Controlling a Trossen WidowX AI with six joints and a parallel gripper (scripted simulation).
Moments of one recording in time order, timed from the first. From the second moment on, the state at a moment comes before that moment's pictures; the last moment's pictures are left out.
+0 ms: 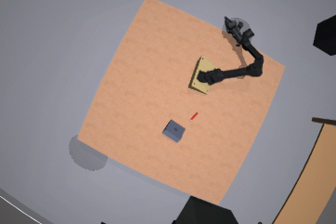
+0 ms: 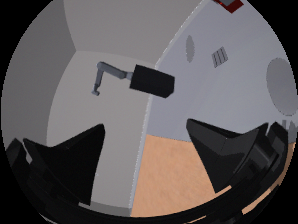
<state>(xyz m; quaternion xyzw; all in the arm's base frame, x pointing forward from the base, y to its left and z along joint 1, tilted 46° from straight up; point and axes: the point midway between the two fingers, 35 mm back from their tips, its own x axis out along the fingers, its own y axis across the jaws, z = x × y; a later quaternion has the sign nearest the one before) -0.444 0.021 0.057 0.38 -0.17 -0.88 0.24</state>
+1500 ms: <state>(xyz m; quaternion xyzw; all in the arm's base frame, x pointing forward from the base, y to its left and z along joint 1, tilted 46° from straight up) -0.376 0.285 0.199 0.19 -0.31 -0.91 -0.18</state>
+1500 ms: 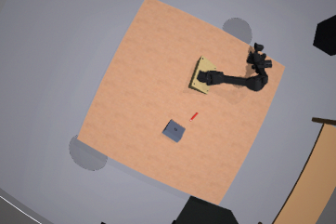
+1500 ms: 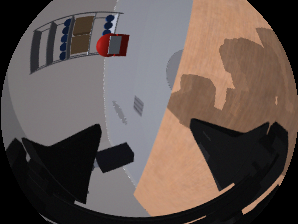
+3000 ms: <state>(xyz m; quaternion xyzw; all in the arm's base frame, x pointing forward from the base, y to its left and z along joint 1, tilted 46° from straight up) -0.064 0.425 0.313 -0.09 -0.38 -0.73 -0.56</state>
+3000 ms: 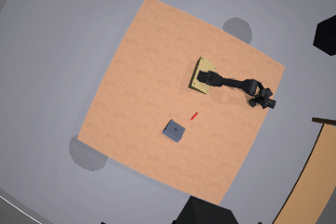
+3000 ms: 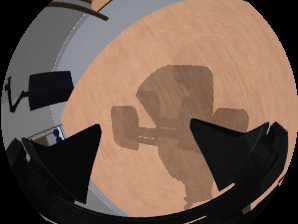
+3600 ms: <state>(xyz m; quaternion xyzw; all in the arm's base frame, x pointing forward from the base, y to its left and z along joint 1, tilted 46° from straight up) 0.114 0.395 0.253 -0.10 -0.44 -0.58 -0.68</state>
